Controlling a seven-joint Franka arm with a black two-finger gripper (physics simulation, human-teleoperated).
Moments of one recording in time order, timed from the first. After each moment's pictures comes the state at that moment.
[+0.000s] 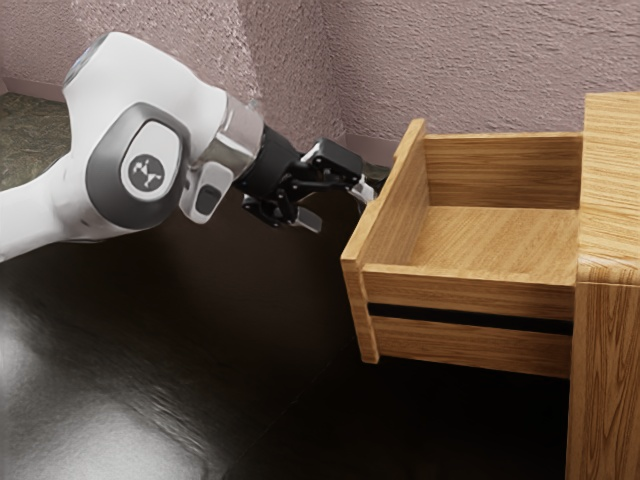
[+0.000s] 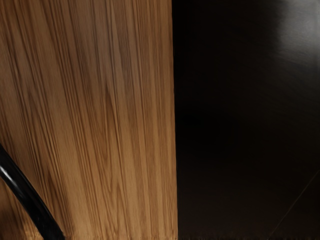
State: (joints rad) arm -0.60 -0.17 0.53 -1.89 -0.28 2.35 2.82
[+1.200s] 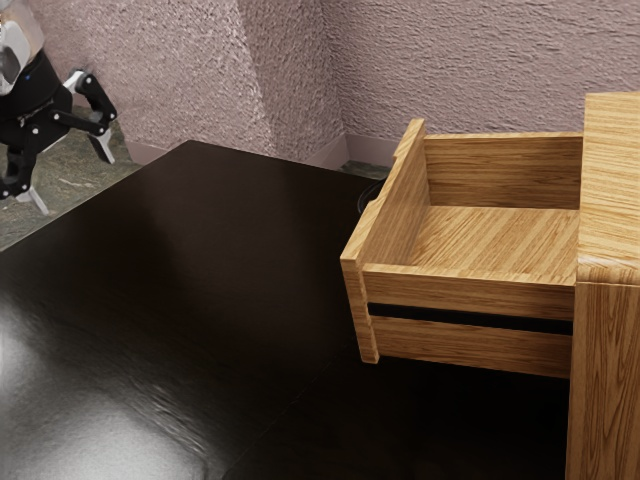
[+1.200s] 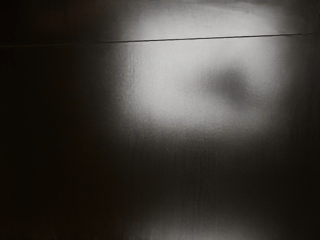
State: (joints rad) arm -0.16 -0.29 0.26 -1.48 0.21 1.34 1.68
